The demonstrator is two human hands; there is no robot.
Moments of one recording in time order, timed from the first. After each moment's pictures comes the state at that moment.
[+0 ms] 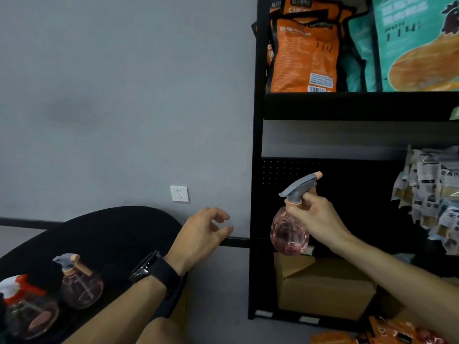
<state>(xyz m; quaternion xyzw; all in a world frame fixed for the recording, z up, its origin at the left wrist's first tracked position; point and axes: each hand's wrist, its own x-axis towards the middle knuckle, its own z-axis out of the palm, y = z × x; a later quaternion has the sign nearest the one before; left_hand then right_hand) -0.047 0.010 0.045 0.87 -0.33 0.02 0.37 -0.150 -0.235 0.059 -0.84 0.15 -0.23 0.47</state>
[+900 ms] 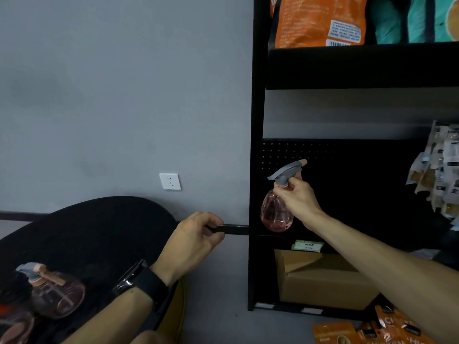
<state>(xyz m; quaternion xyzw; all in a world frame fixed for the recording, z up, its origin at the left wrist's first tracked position) -0.008 -0.006 0.007 0.88 -0.33 -0.01 0.34 -0.042 -0.271 0.001 -0.80 0.22 -0.24 0.51</state>
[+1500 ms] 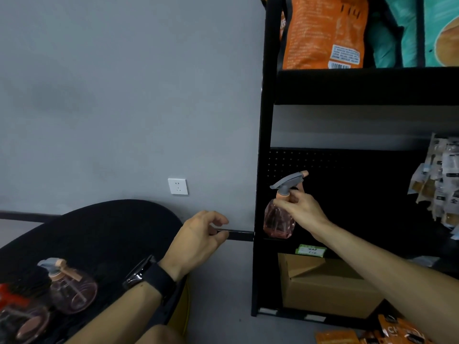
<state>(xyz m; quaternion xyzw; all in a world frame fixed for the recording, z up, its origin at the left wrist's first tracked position) -0.013 0.004 0.022 0.88 -0.32 0.00 0.34 -0.058 -0.263 0.004 -0.82 0.23 -0.16 0.49</state>
